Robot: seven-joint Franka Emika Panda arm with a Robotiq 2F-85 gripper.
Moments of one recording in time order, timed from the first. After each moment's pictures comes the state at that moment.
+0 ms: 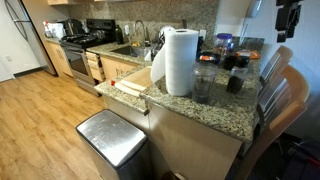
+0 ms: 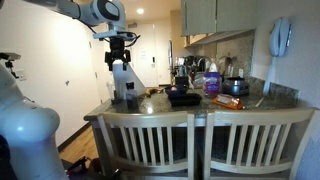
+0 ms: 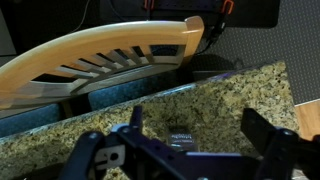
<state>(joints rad) -0.02 -0.33 -0.07 -1.99 -0.07 1.44 -0.13</state>
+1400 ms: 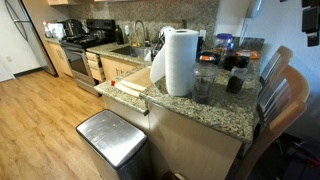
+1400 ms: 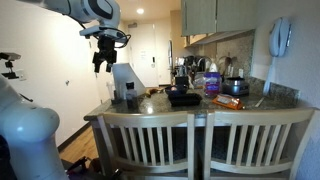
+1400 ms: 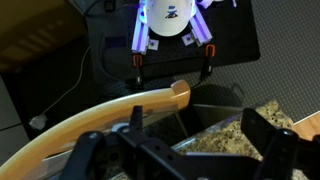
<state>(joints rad) -0.02 -0.47 -0.07 -2.09 -0.04 1.25 0.06</state>
